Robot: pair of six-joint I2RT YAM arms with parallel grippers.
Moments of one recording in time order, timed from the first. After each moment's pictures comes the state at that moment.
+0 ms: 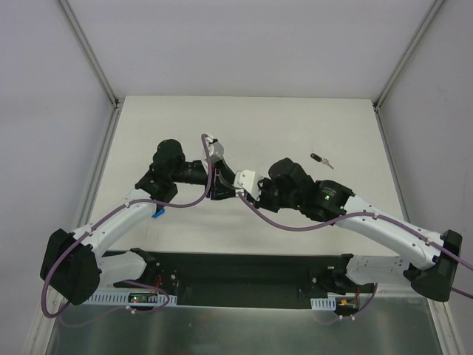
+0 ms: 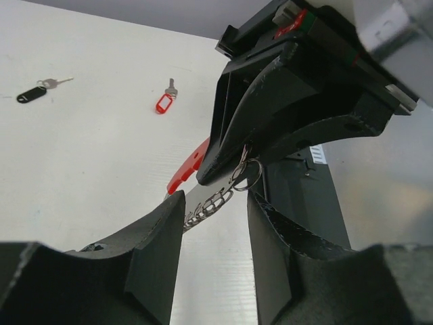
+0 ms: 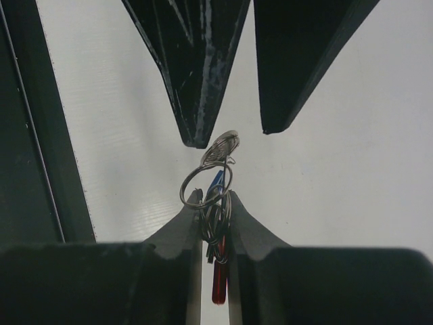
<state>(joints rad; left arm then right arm) -0.54 1.15 0.77 0.27 1.08 -0.14 1.03 1.16 1.11 -0.63 -0.06 -0.47</state>
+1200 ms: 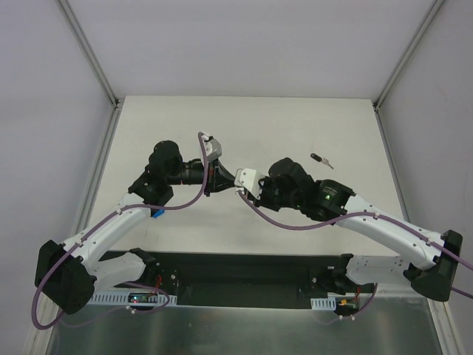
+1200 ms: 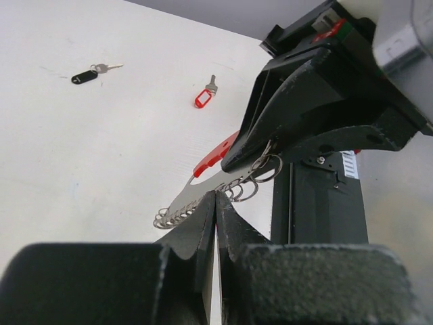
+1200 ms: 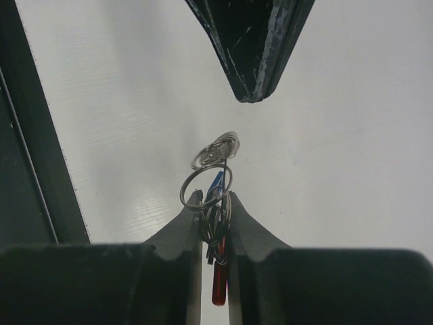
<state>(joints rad) -0.55 1.08 0.80 0.12 0.92 -0.09 1.03 1.16 1.12 -0.65 -0.02 -0.47</state>
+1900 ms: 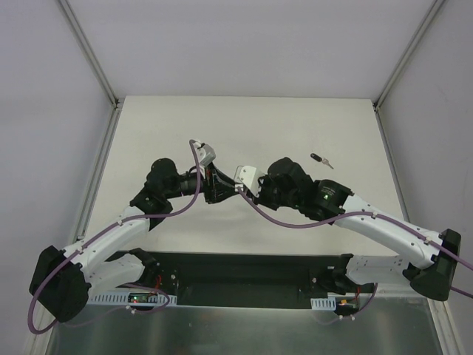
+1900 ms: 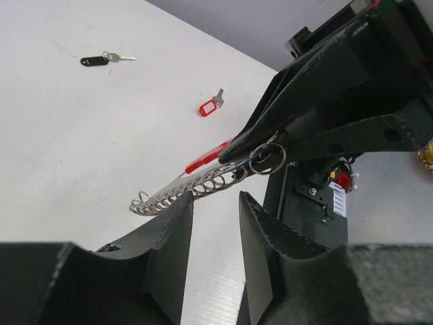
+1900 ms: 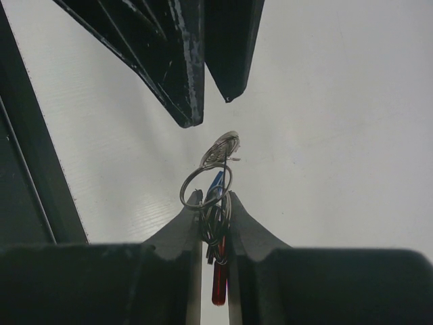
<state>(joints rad) -0.59 1.00 0.60 0.31 0.72 -0.34 1.03 1.17 1.11 -0.62 0.02 -0.42</state>
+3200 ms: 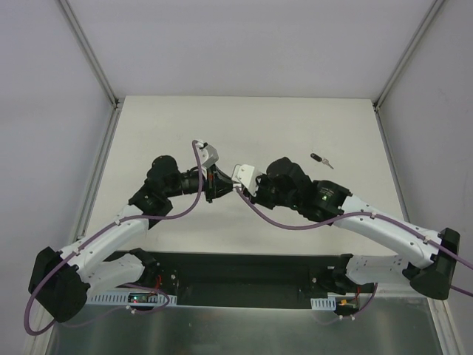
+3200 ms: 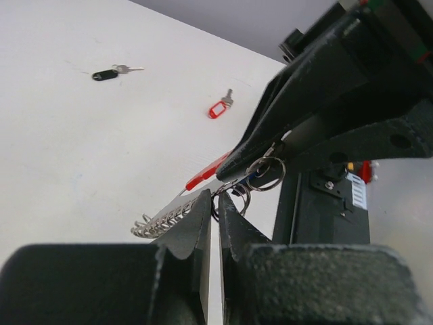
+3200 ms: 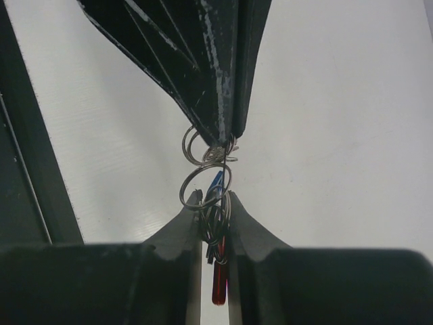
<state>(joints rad) -0.60 1.01 0.66 0.27 0.75 -0.20 1.04 1.17 1.11 -0.57 0.00 -0.41</state>
